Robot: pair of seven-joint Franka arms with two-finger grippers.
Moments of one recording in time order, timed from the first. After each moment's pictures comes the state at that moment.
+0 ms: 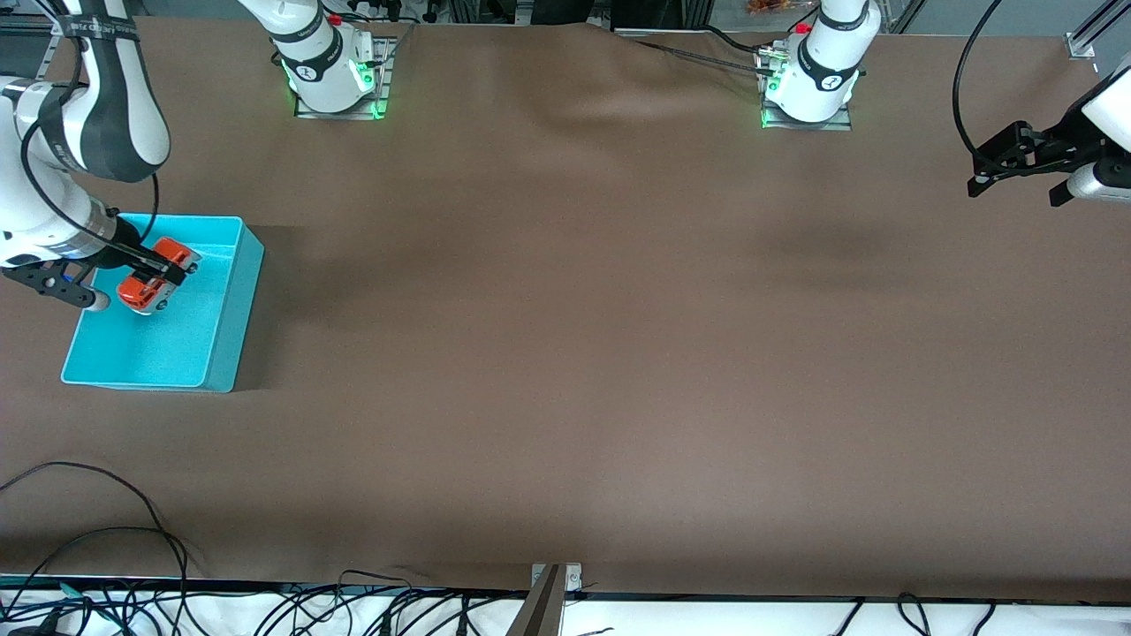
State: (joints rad) left arm 0.03 -0.07 -0.03 -1.61 -0.01 1.52 0.10; right arm -0.14 0.08 -0.05 -2.13 -0.16 2.17 0.28
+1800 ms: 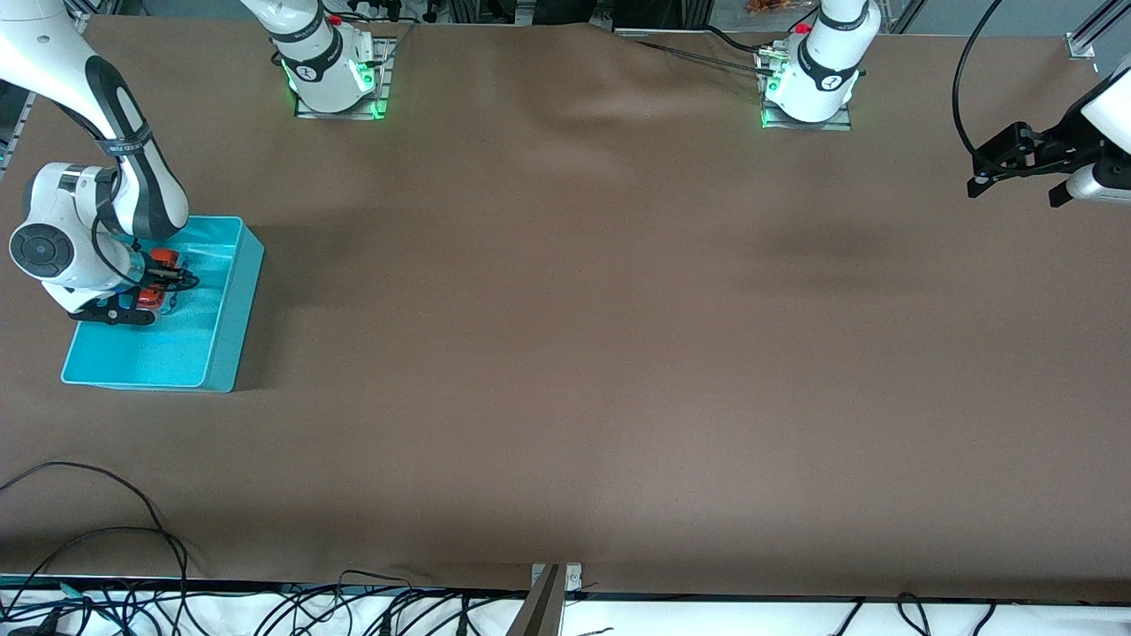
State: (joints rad) left arm 0.03 -0.06 -0.03 -1.61 -0.01 1.52 0.10; right arm -0.29 0.45 -0.08 -2.11 -0.45 2.37 0.03
